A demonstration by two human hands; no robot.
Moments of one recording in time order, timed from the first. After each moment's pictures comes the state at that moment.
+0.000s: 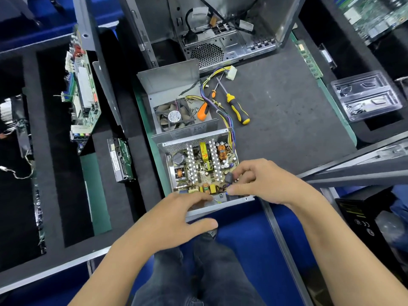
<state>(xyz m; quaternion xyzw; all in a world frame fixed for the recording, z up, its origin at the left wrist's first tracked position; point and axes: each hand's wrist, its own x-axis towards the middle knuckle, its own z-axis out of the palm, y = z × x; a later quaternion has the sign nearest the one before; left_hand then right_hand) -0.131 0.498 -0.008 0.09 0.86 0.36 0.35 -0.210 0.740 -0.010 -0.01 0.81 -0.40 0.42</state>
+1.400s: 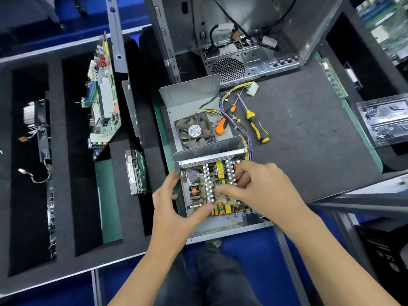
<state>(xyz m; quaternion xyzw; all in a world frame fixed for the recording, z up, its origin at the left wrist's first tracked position) -0.123 0.496 -0.051 -0.21 0.79 0.57 0.03 -0.223 0.689 0.001 -0.08 0.94 -0.27 0.18</state>
